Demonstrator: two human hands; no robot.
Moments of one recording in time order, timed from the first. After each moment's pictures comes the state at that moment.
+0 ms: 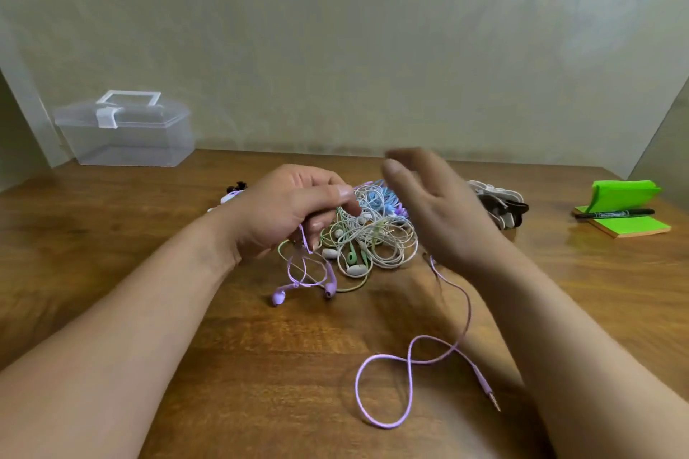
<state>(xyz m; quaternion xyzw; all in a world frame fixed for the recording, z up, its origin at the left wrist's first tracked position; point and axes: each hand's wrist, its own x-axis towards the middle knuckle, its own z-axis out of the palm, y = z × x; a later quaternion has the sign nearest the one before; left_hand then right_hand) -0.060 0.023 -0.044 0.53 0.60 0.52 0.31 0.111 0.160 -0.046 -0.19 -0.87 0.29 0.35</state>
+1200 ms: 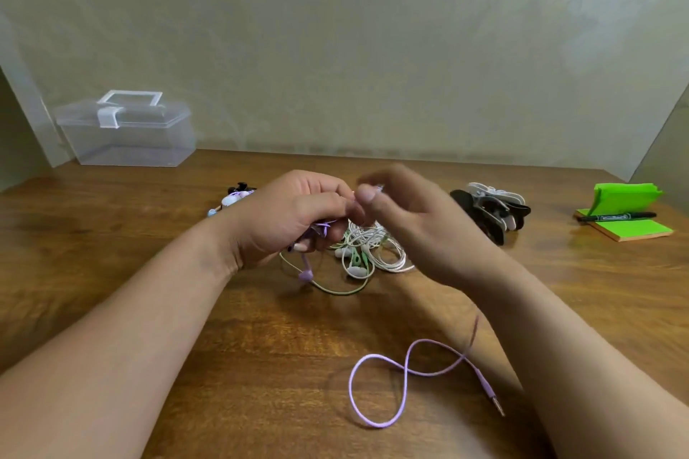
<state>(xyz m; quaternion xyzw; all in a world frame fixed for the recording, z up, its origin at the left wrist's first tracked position) -0.054 0.017 -0.040 0.52 0.61 0.50 0.34 0.110 0.149 -0.049 -0.13 -0.88 0.37 0.26</state>
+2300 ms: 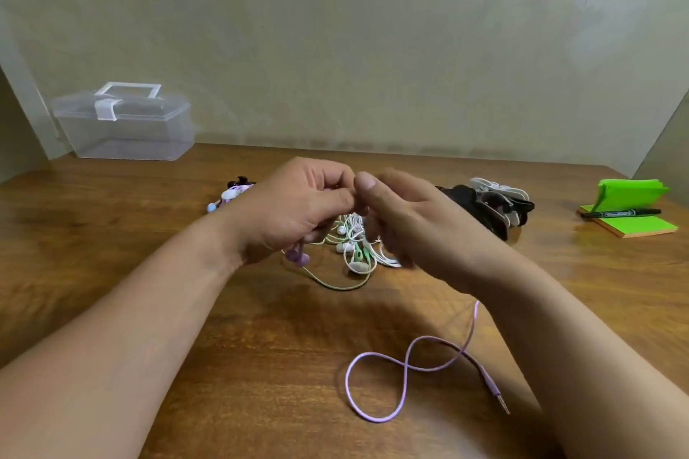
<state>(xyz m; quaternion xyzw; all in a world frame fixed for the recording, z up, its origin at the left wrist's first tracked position) -0.049 0.017 -0.040 0.54 0.63 0.48 0.28 0.109 0.138 -0.043 -0.13 -0.86 0.45 0.21</state>
